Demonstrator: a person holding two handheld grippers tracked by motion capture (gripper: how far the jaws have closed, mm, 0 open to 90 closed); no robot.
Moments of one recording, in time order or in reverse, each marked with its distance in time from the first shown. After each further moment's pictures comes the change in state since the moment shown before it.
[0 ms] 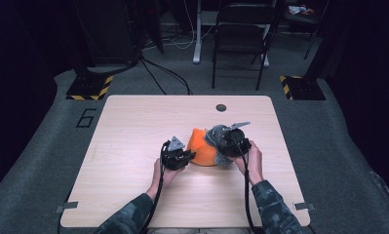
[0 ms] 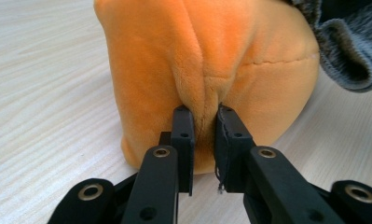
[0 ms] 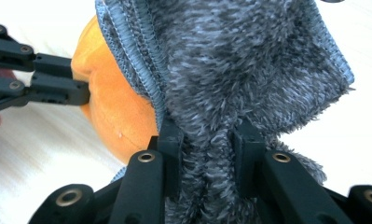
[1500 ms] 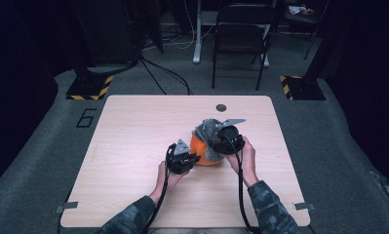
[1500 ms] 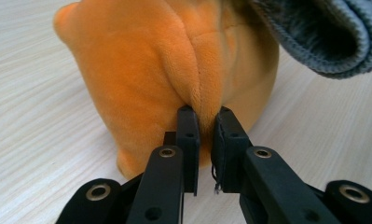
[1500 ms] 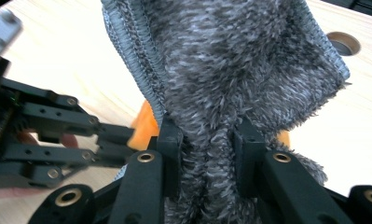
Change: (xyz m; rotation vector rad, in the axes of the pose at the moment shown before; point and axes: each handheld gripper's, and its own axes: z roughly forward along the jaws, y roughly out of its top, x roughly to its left) left arm -0.026 0.003 0.002 -0.003 -0.014 0.022; right arm 0.029 0.020 -0.017 -0.115 0.042 -0.036
